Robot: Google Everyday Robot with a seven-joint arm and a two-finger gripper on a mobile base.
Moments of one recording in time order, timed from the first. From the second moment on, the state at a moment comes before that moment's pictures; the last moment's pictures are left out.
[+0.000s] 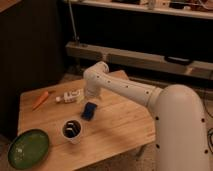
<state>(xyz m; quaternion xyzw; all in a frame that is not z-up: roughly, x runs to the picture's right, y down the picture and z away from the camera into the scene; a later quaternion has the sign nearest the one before) -0.102 0.080 0.888 -0.10 -0.32 -0.73 0.60</state>
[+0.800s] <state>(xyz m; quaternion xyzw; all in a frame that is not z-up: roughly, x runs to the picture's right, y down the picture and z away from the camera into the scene) -0.115 0.121 0.886 -0.16 -0.32 -0.73 0.58</state>
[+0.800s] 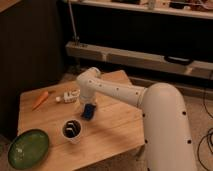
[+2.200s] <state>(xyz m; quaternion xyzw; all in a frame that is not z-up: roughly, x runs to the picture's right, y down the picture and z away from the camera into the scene) -0.116 0.136 0.897 -0.17 -0.28 -0.71 0.62</state>
